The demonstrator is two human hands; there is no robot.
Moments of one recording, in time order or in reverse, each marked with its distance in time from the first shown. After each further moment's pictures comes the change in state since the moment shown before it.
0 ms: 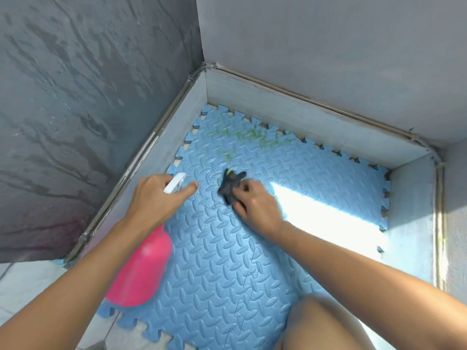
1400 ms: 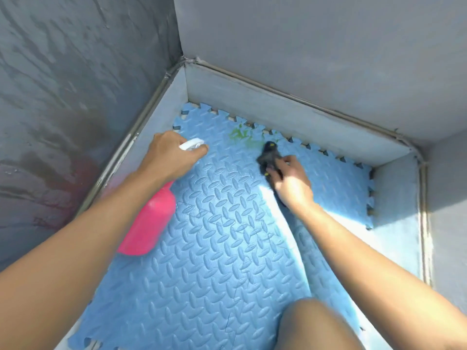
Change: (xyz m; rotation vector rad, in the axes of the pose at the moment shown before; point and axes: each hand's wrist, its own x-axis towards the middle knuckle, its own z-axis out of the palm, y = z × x) left_hand 0.090 0.065 0.019 -0.039 -0.096 0.084; right_hand 0.017 0.114 -0.034 -0.005 0.084 0.468
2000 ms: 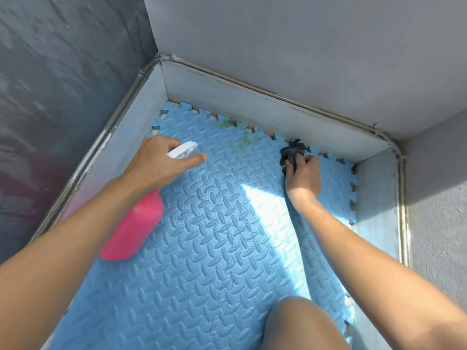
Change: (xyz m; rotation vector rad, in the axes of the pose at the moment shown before) left_hand -0.008 0.005 0.013 -0.058 -0.039 0.194; right_hand 0.008 0.050 -0.014 -0.140 0.135 0.387
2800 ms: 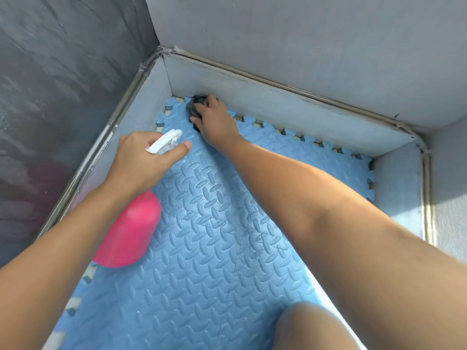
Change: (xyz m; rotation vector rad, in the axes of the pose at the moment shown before) left_hand -0.005 -0.019 -0.011 -0.017 0.191 -0.022; right_hand 0.045 -0.228 0.055 0.119 -0.209 -0.639
